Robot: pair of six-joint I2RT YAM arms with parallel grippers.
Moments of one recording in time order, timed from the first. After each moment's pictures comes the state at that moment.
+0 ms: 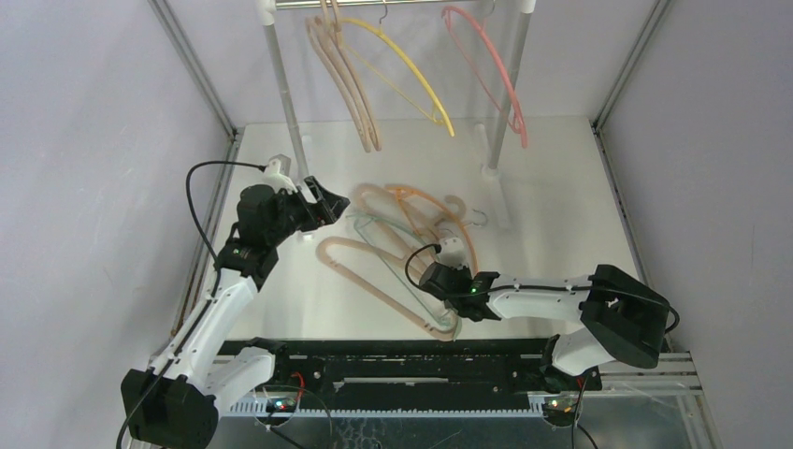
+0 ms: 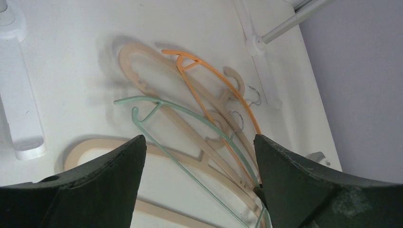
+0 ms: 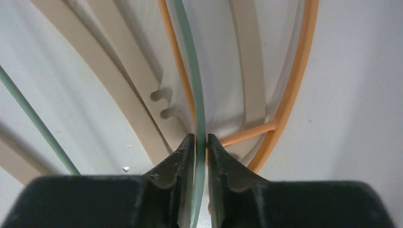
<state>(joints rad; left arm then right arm) -0.22 0.96 0.77 -0.14 0.25 -0.55 1.06 1.44 0.67 -0.38 0.57 0.67</state>
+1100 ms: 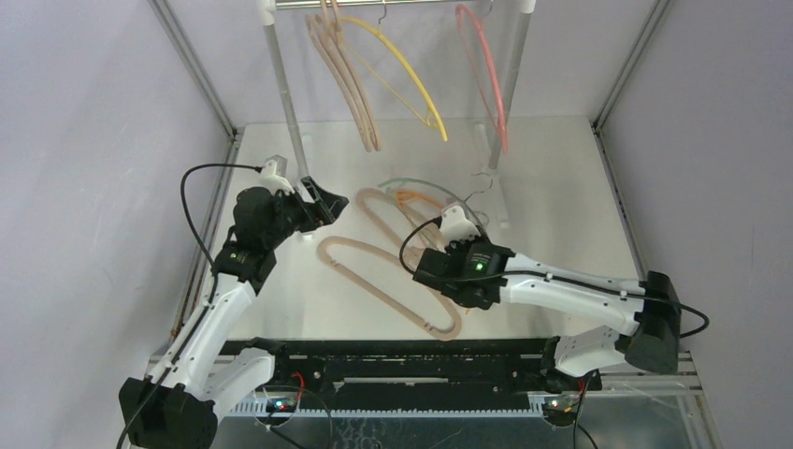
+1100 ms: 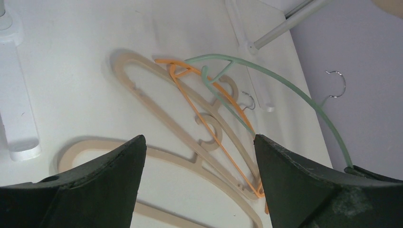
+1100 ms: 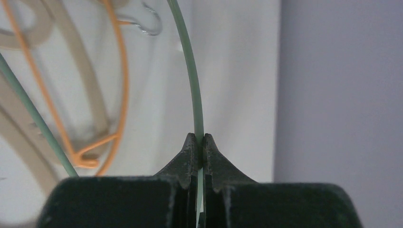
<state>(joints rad) -0.22 0.93 0.76 -0.14 0.25 -0.57 1.17 1.33 1.15 -1.18 1.06 0.58</state>
